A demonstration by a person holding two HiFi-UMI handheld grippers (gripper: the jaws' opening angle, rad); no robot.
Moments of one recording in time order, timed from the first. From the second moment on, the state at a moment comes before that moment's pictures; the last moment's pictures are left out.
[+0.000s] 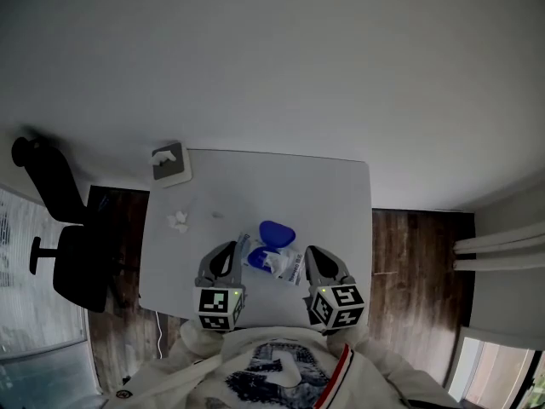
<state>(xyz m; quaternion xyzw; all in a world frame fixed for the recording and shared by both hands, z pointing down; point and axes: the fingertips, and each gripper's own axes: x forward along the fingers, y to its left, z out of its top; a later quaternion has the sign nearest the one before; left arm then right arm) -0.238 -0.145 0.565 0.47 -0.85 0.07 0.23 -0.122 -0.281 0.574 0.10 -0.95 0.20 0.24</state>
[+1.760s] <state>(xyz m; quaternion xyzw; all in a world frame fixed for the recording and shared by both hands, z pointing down) -0.220 -0.136 0.572 0.42 -0.87 0.08 0.24 -0.126 -0.210 0.640 -0.12 -0.92 0.17 0.35</state>
